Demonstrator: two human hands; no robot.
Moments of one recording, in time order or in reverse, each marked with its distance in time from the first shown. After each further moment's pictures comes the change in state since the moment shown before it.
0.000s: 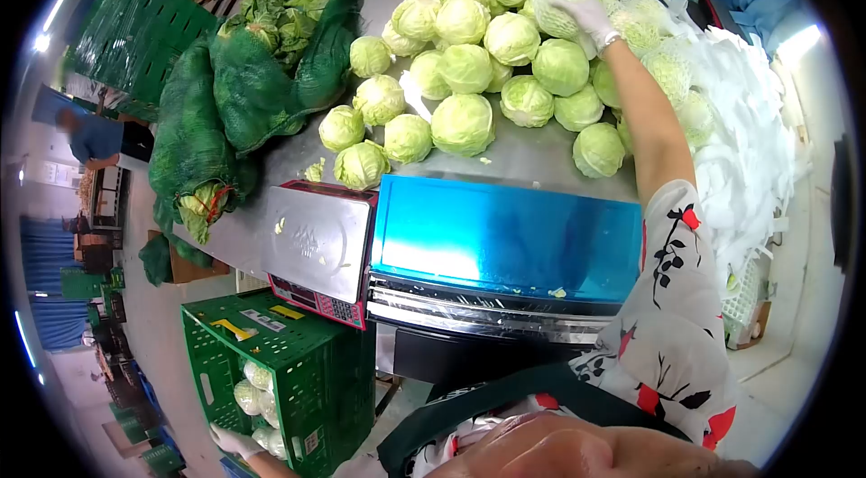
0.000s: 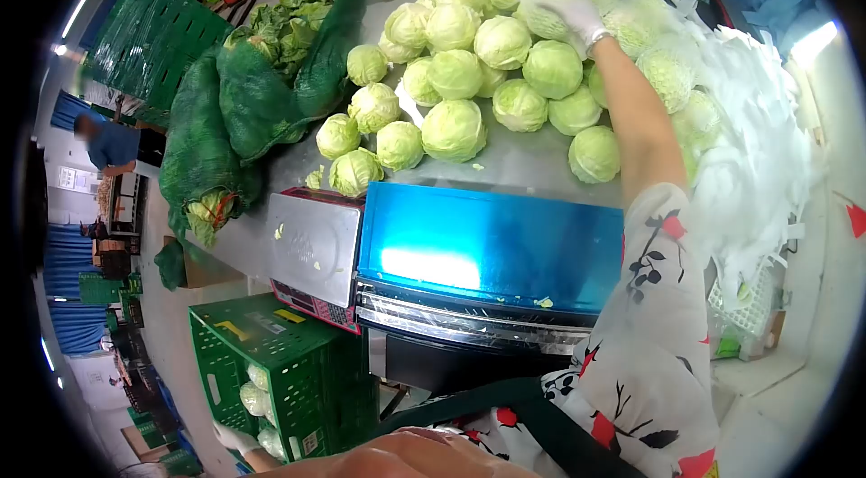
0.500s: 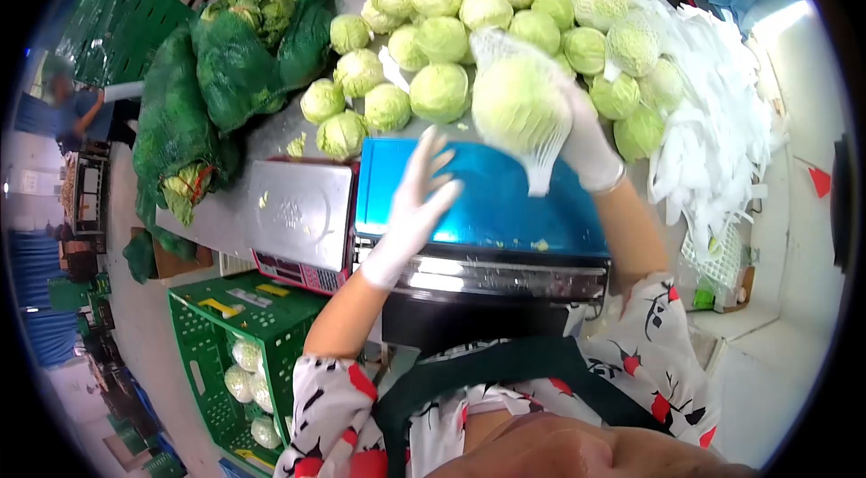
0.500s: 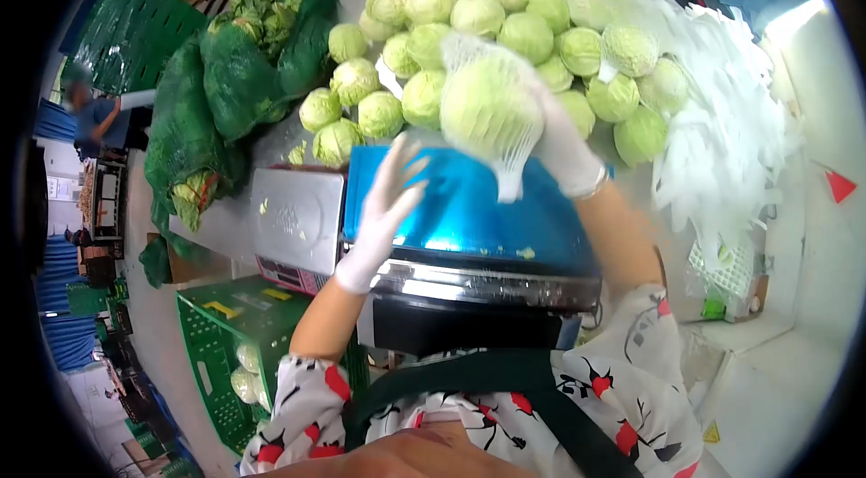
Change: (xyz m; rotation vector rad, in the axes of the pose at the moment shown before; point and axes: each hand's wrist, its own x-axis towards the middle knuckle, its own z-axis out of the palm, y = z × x) left_hand -0.418 0.308 0.228 -0.791 -1.972 0.255; right_hand -0.269 -0.124 0.080 1.187 -0.111 0.199
